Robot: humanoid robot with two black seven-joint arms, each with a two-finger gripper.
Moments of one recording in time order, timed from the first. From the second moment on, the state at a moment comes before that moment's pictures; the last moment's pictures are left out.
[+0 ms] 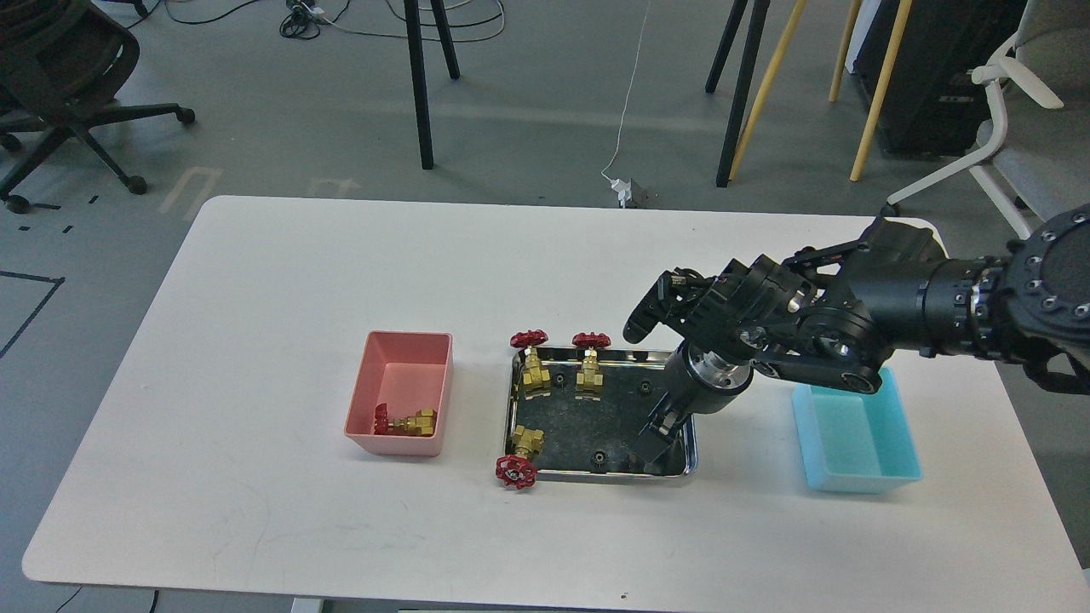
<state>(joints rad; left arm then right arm) -0.96 1.00 -1.02 -0.90 0.59 -0.24 -0.32 1.41 -0.05 -0.71 0.91 -1.32 0.49 0.36</state>
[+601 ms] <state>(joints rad) -1.00 1.00 -1.02 -0.82 0.59 -0.23 -0.31 1.37 0.00 -0.78 0.81 -1.33 0.49 0.39</state>
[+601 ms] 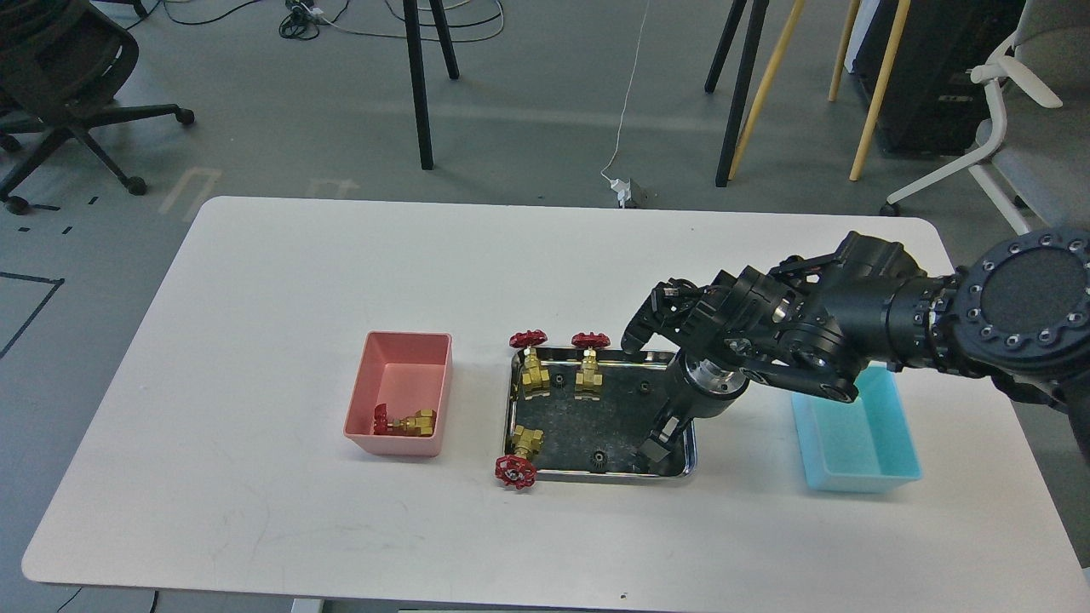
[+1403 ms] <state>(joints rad) -1.01 1.00 -1.02 -0.80 0.59 -0.24 -0.31 1.37 0.00 -0.80 0.79 -1.31 0.49 0.41</state>
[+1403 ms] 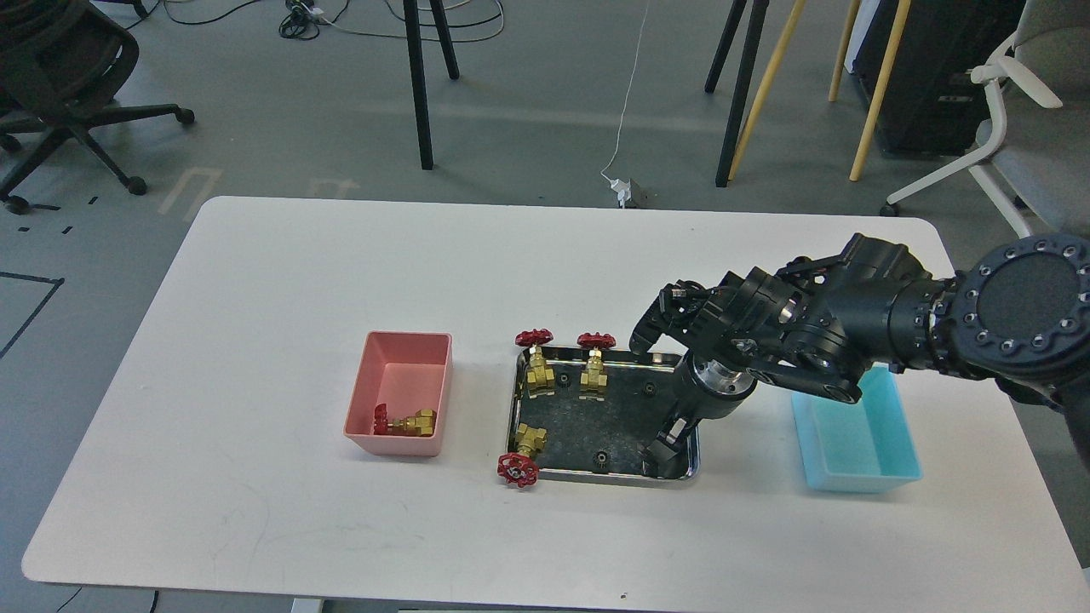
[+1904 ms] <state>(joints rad) -1.01 1.00 -1.02 -0.78 0.59 -0.24 -0.31 1.35 0.00 -0.80 0.78 -1.31 0.49 0.43</state>
